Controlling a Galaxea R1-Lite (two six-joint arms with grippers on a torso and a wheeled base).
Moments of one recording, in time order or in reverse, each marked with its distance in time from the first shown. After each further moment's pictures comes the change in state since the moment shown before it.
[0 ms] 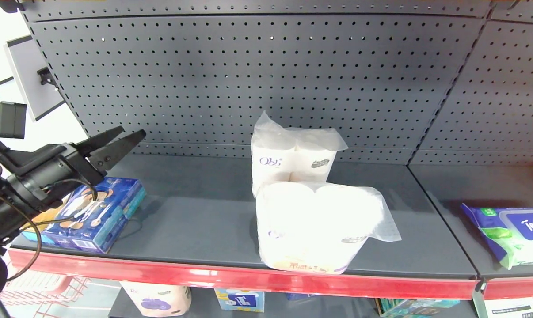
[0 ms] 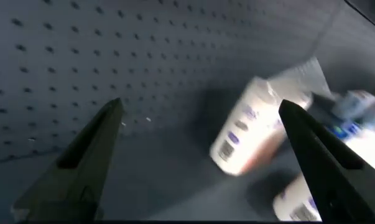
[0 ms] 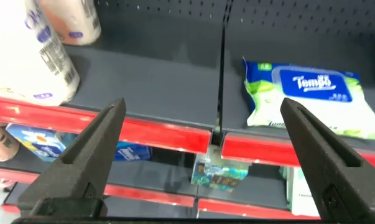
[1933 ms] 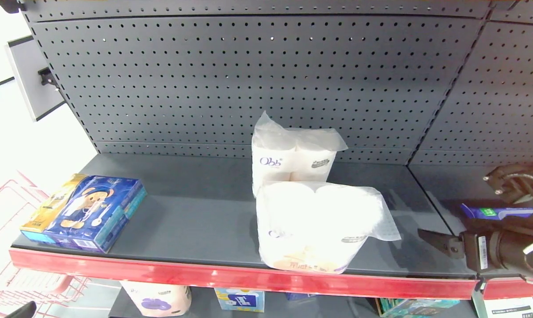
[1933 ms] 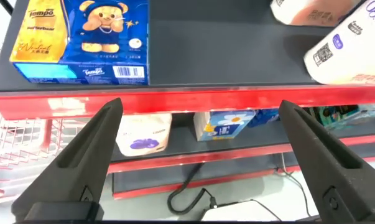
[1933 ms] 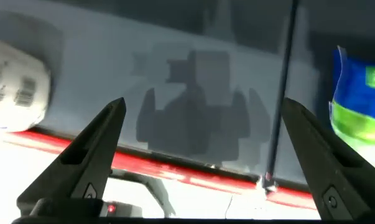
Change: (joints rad) left arm -0.157 -1.135 -0.081 1.819 0.519 0.340; right arm 0.636 0.930 -0.190 -0.272 -0.524 0.157
